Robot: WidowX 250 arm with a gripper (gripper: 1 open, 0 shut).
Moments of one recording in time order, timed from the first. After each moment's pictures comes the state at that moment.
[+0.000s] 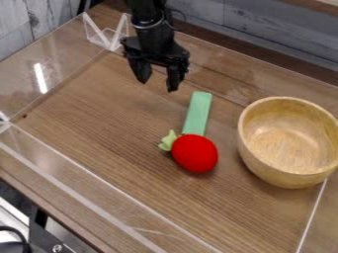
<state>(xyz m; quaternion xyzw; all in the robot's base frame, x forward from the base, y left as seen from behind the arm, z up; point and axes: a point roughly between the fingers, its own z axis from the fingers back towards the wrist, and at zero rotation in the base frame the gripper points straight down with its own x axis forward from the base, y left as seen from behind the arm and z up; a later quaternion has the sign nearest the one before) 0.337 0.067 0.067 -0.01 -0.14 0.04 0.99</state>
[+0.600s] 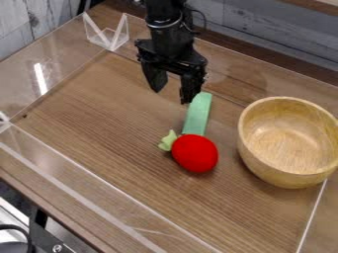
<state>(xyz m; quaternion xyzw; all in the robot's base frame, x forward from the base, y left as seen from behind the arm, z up) 0.309 0.032 0.076 -0.03 -0.10 -0.03 0.99</state>
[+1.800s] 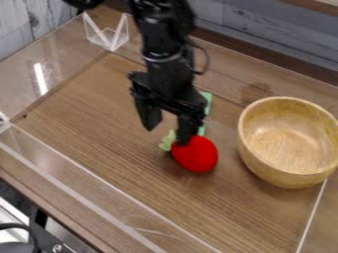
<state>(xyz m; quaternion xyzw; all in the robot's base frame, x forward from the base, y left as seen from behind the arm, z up) 0.250 -0.007 0.071 -0.03 -0.05 -0.04 1.00</state>
